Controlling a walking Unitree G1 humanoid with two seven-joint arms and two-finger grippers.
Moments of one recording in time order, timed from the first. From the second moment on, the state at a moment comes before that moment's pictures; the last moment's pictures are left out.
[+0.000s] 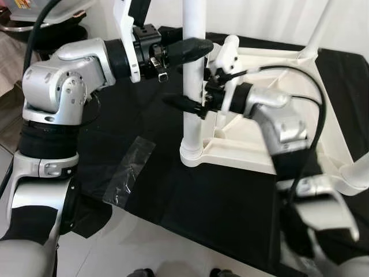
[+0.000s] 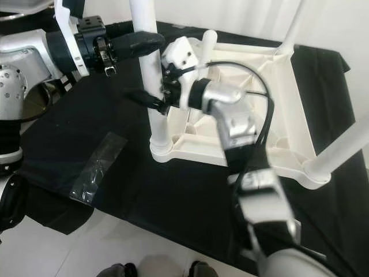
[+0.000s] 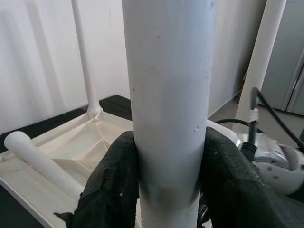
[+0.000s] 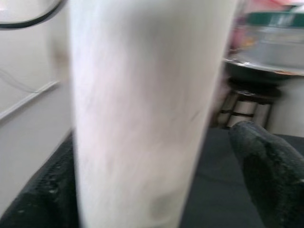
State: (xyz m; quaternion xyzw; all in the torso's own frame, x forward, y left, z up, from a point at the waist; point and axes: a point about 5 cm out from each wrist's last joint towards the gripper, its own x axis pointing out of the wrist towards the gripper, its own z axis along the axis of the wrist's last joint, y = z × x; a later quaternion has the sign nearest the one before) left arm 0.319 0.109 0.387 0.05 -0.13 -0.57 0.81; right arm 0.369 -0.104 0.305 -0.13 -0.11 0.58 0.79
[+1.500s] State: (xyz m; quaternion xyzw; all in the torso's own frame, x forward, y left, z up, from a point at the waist) left arm 0.325 0.108 0.370 0.01 -0.08 -0.56 0.82; right arm 0.319 -0.068 0.238 -0.04 -0.09 0.25 0.96
